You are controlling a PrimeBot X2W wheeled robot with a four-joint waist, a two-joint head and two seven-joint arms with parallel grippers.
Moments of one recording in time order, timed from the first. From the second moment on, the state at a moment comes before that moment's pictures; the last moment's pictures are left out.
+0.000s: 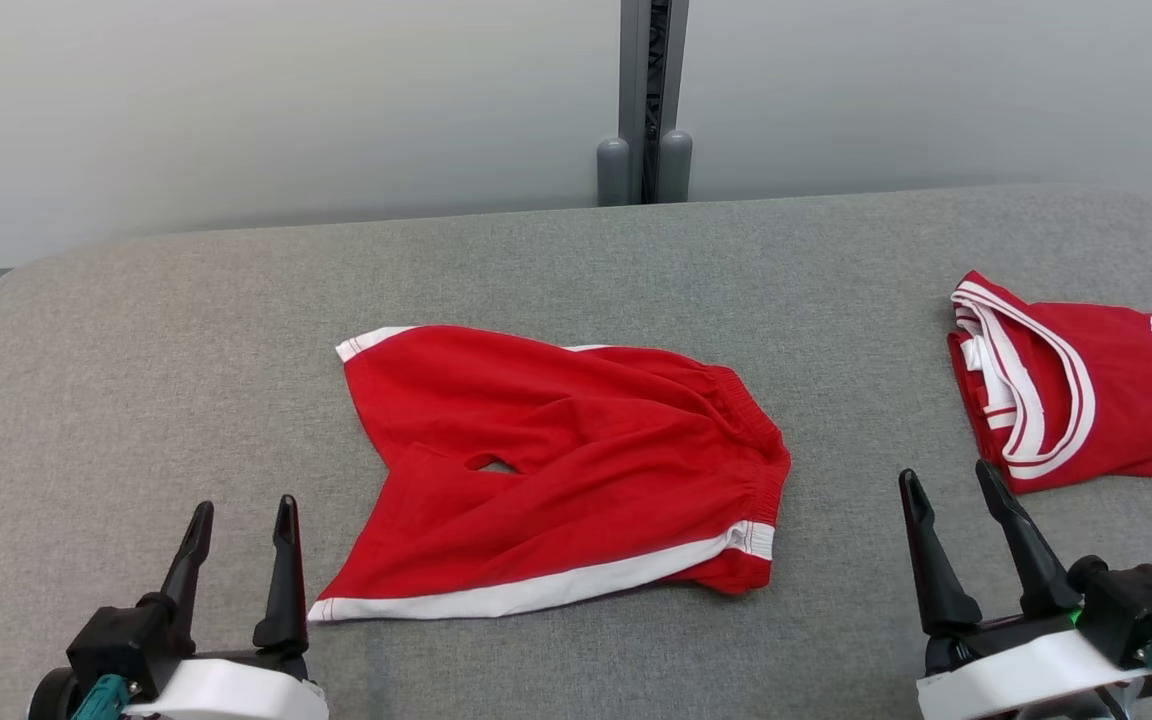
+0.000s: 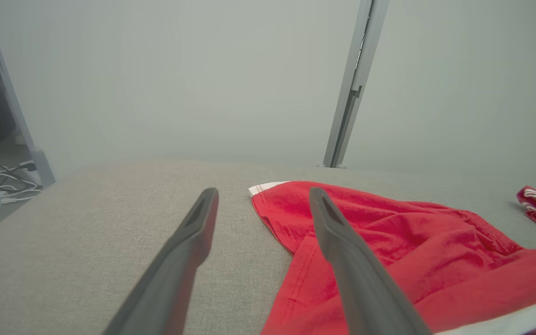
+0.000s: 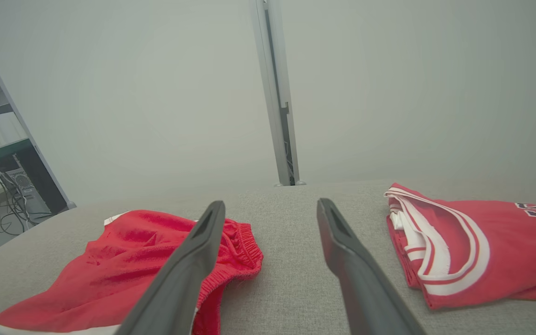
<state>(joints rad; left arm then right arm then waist) 0.04 0.19 -0.14 0.10 -0.38 0.09 -0.23 -0.01 -0.12 0.16 0.10 0.32 0.13 -0.26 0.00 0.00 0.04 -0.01</state>
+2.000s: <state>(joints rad) -0.12 0.17 -0.27 0.46 -0.53 -0.02 0.04 -0.27 -0.15 0.56 0.48 0.51 0.13 -0.22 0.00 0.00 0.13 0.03</state>
